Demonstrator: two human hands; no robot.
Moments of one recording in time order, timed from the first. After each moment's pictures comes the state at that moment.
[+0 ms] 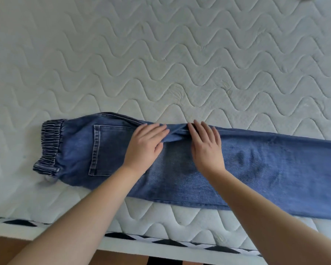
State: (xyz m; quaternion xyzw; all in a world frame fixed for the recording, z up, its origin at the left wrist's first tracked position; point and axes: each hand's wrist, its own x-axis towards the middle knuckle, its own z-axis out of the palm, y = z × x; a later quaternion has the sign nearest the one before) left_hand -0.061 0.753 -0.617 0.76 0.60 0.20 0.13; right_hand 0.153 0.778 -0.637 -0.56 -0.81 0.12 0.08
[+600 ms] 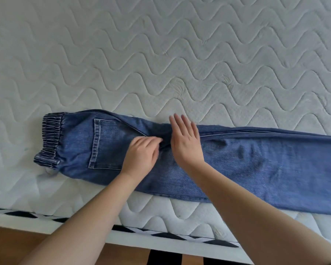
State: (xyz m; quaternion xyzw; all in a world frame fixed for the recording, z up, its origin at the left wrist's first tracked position) left_hand -0.055 0.712 -0.634 0.74 0.64 0.17 0.11; right_hand 0.101 0.770 -0.635 -0.56 -0.79 0.23 0.07
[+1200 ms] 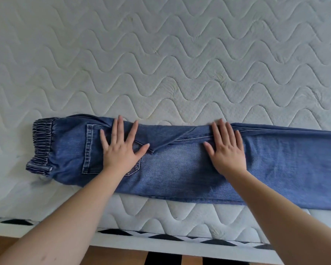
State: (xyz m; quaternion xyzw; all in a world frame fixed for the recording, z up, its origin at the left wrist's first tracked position) left_hand -0.097 0.721 -0.669 0.66 0.74 -0.11 0.06; right_hand 0.233 0.770 -0.665 -0.64 -0.75 0.13 -0.09
